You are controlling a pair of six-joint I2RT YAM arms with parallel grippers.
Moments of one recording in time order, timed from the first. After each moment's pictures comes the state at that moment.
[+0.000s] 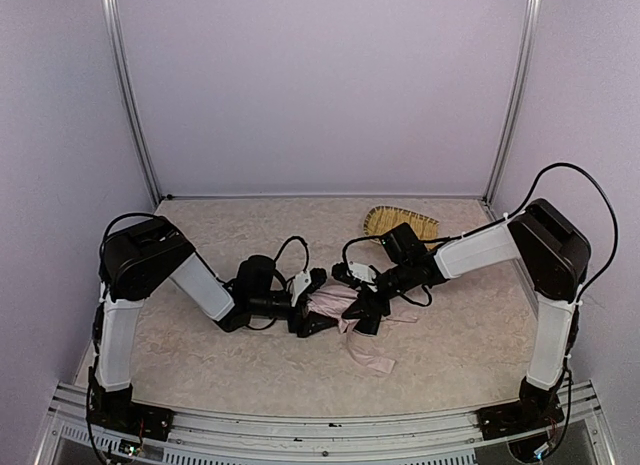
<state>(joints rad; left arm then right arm) -0.76 2.18 0.89 0.90 0.63 0.20 0.67 1.95 1.07 -0.01 -0.63 -0.63</state>
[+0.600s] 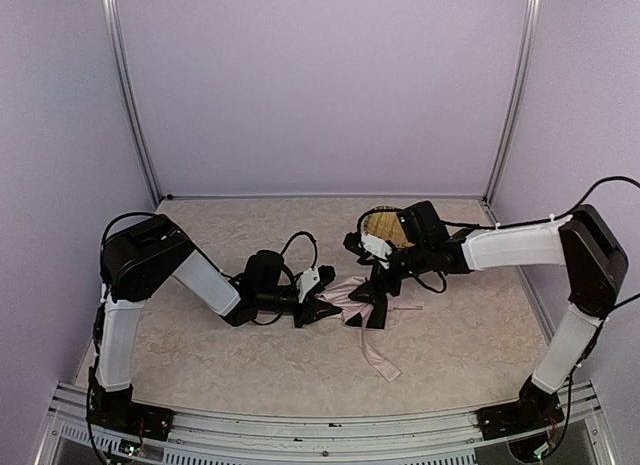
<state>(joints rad) -0.76 2.19 0.97 0.81 0.57 0.30 0.66 1.80 1.05 -0.04 -0.47 -0.52</state>
